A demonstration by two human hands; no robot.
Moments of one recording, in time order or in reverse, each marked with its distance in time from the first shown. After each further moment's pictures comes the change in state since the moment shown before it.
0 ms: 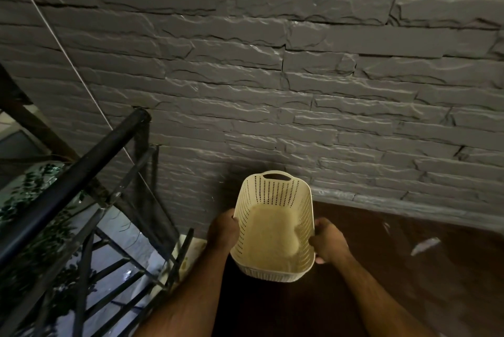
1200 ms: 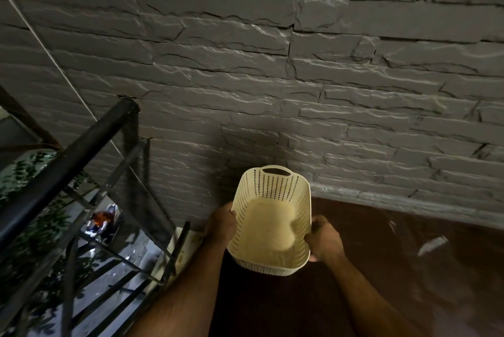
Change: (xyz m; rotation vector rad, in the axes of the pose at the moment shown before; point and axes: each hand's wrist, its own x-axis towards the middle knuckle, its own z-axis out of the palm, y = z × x) left_hand 0.059 -0.016 0.024 -0.007 -0.053 0.030; right_hand 0.035 -0.003 0.027 0.043 0.043 0.049
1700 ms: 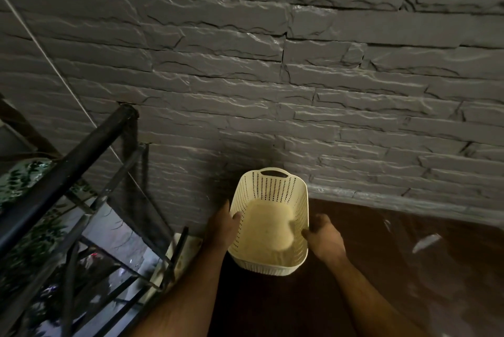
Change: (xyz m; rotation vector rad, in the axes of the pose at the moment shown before) left_hand -0.016 0.006 -0.006 -0.022 0.000 -0.016; right_hand -0.018 -0.001 -0.011 -0.060 0.078 -0.059
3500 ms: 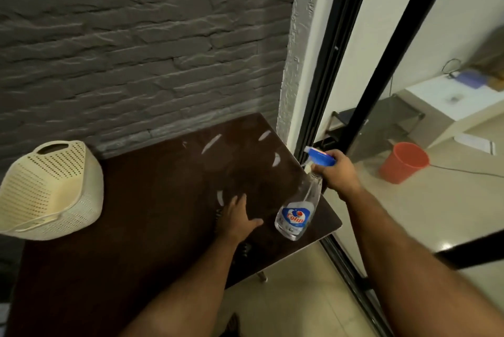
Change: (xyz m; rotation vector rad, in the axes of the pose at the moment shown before) left_hand -0.415 0.203 0.366 0.446 -0.484 0.610; right_hand -0.245 0.447 -0.357 0.491 0.576 0.245
